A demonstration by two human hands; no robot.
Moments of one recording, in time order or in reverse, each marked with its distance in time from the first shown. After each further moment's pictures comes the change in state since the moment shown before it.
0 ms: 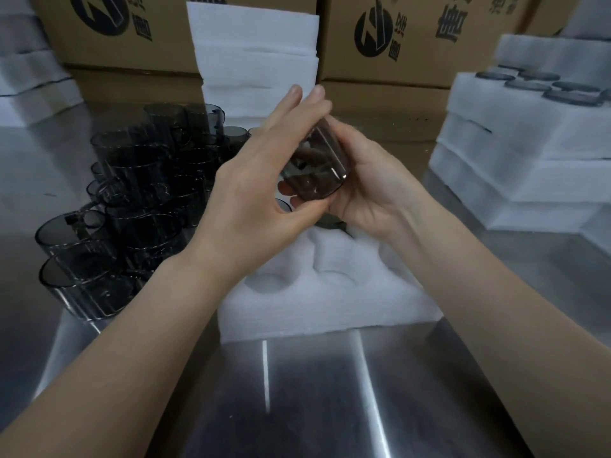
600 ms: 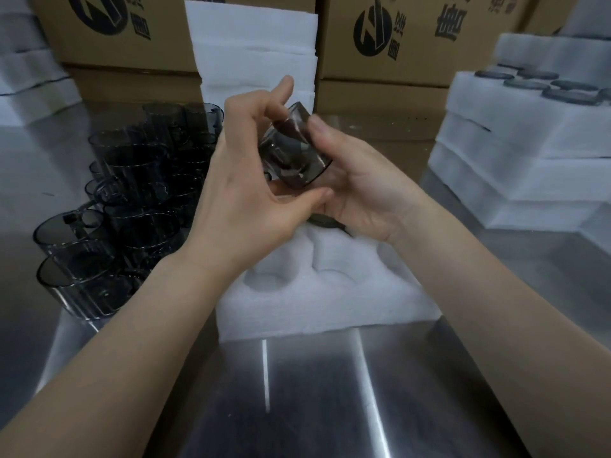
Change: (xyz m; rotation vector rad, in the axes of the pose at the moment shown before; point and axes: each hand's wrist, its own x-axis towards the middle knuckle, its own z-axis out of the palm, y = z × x) left_hand 0.000 -0.008 0.001 -0.147 0.103 -0.140; right_hand -0.001 0.006 -0.006 -0.088 -0.149 -0.026
